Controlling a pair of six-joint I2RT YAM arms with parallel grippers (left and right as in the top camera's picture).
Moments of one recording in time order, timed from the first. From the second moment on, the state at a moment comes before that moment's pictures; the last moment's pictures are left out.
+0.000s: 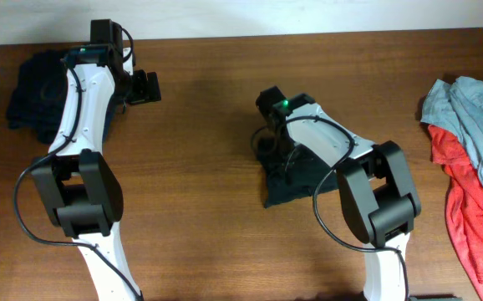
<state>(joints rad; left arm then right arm) 0.03 2.23 2.05 -1.09 0.03 -0.13 0.43 2.15 1.56 -1.05 0.08 0.39</state>
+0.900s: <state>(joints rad) 0.03 2.23 2.05 -1.09 0.03 -0.13 0.43 2.15 1.71 -1.21 0.15 0.40</state>
